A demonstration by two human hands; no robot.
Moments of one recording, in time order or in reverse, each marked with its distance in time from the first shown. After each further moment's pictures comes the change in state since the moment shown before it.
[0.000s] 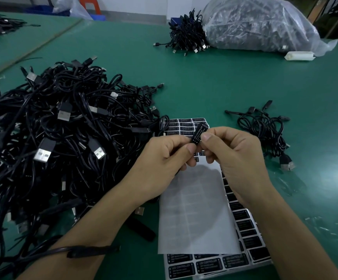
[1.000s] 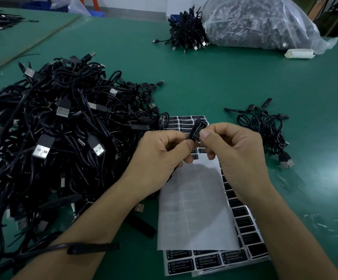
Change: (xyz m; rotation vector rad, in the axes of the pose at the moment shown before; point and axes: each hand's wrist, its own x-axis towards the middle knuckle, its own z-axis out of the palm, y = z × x) left_hand 0.002 -0.007 0.000 -0.075 0.098 -0.011; right_hand -0.001 -0.005 0.001 -0.085 0.033 -0.061
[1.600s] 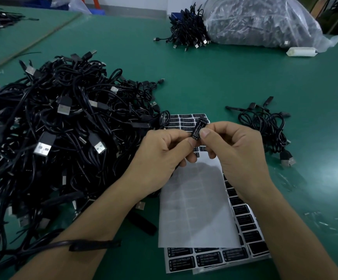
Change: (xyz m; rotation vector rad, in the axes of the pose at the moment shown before) left_hand -0.002 0.006 -0.001 0.060 -0.051 -0.003; right_hand 0.000 0.001 0.002 -0.014 -0.007 -0.007
